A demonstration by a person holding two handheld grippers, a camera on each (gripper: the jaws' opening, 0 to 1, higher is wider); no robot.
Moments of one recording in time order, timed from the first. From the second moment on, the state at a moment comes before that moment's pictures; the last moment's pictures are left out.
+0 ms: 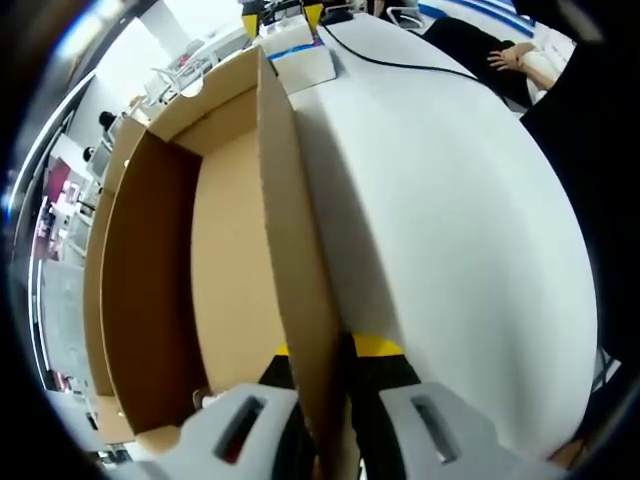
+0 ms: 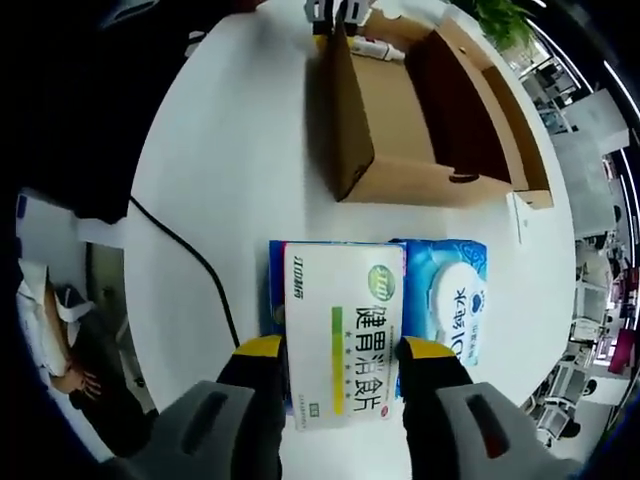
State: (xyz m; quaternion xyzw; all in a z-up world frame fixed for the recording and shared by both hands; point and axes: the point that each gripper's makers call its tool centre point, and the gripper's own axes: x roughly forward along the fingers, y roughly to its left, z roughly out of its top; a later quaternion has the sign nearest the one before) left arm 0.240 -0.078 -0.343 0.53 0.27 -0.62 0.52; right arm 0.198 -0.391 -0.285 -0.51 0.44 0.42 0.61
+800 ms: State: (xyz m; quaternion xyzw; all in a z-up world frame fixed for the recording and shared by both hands) left arm 0.238 -0.079 -0.343 0.53 0.28 -0.61 0.51; right arm 0.205 -0.341 -0.210 -0.50 0.33 0.38 0.70
